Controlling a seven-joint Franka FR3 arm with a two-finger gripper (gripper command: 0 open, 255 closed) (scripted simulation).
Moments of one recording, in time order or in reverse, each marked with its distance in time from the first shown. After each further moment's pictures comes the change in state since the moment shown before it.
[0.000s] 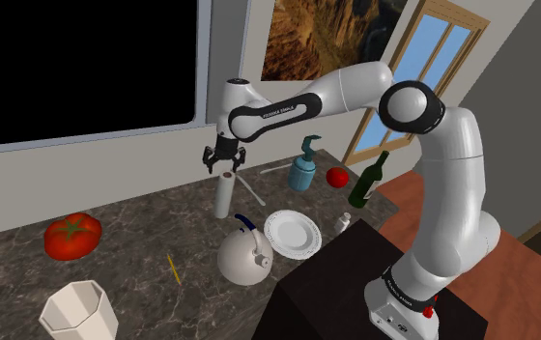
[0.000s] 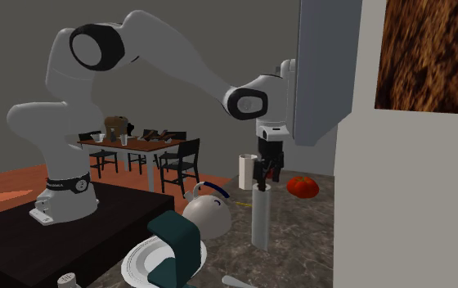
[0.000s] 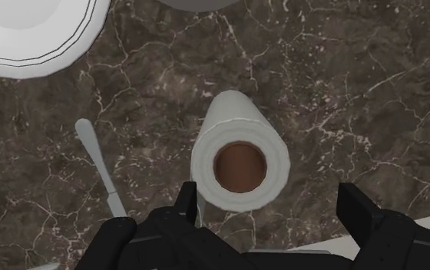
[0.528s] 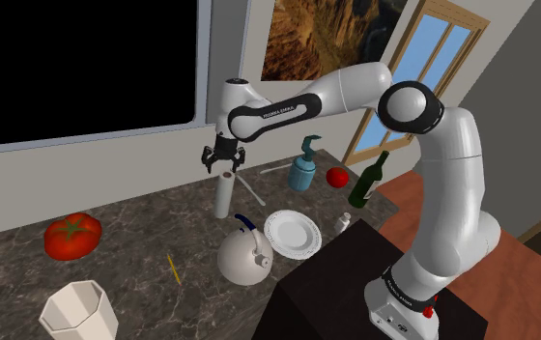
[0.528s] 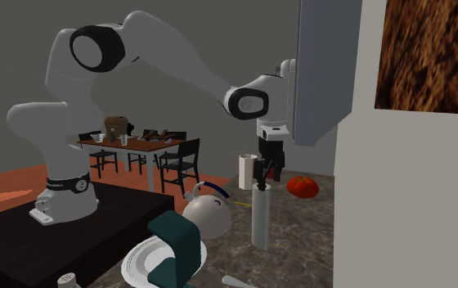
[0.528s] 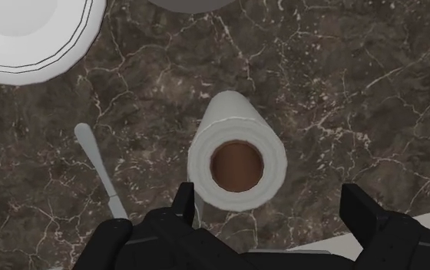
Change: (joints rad) arm -0.010 0.012 0.019 0.010 -0.020 -0.009 0.042
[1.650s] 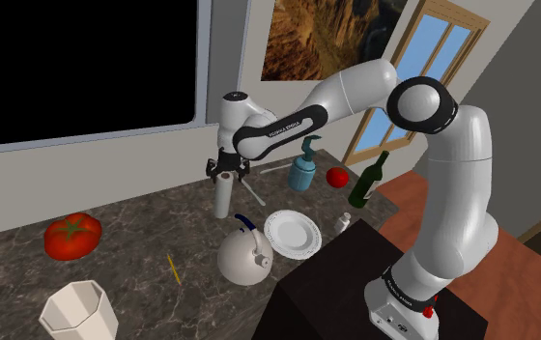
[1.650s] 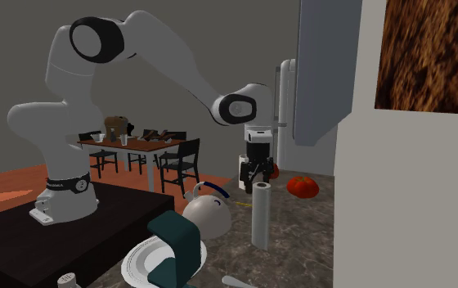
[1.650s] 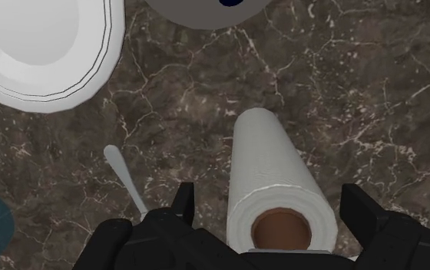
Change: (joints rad) arm 0.057 -0.092 -0.055 -0.177 -0.096 0.084 0.184
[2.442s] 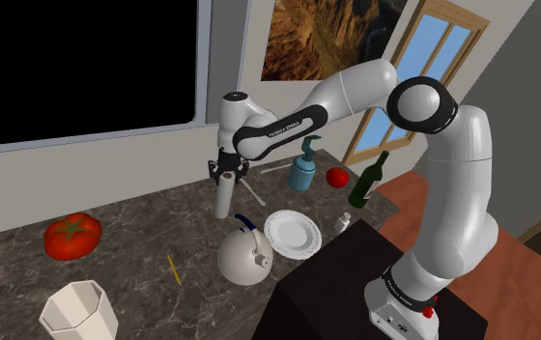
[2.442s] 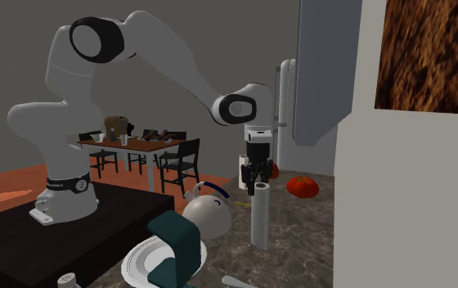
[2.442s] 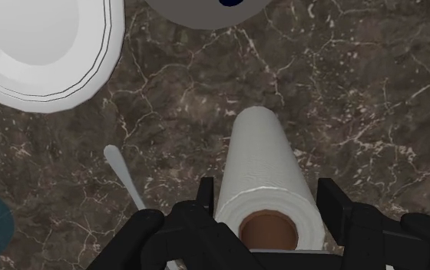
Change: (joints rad) arm 0.000 0.000 0.000 0.000 0.000 0.001 0.000
